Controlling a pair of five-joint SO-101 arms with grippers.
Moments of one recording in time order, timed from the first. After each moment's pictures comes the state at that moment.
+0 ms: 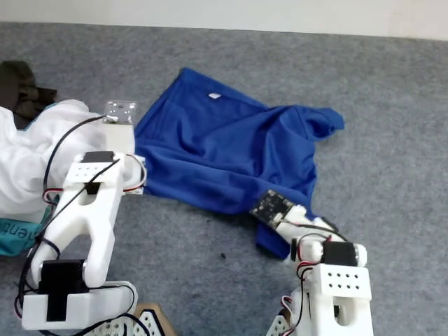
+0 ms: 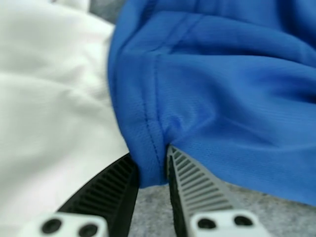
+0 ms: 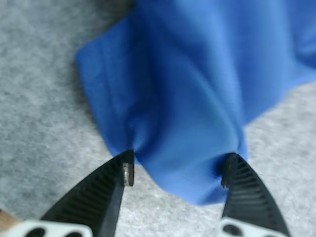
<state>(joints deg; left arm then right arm) -8.6 -9.7 42.5 47.2 -1.9 -1.0 -65.8 79.0 66.0 56.8</state>
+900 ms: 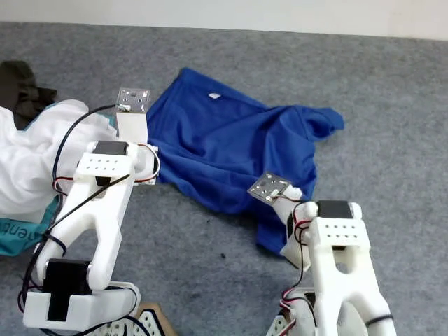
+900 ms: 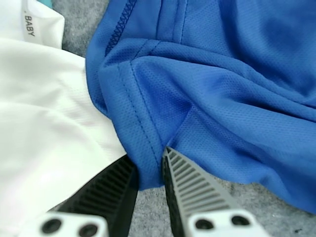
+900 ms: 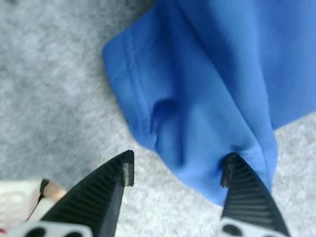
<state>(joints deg) -3.6 -9.7 36.4 51.6 3.1 -4.0 -37.7 62.5 71.6 50.5</state>
